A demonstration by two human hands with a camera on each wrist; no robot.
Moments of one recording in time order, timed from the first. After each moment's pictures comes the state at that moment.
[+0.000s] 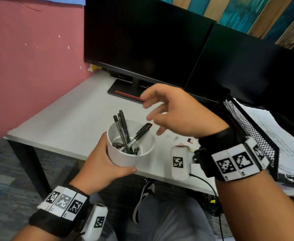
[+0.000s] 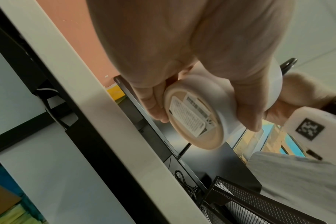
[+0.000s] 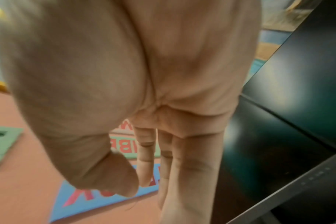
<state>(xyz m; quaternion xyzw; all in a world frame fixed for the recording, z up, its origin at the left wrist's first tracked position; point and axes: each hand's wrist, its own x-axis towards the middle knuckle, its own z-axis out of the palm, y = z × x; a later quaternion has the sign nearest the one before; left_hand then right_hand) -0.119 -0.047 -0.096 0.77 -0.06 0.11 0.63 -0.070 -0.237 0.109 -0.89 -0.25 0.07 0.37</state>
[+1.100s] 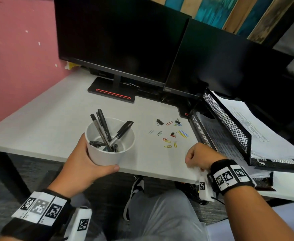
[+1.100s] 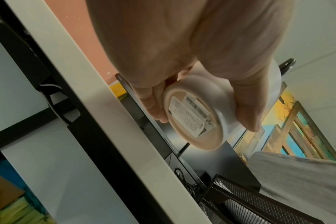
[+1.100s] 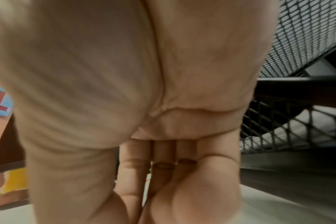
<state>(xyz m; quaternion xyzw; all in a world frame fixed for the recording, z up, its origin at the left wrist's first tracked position) -0.114 -0.048 -0.108 0.78 -0.06 0.10 0.61 -0.051 -0.424 -0.023 -0.97 0.09 0.20 0.13</state>
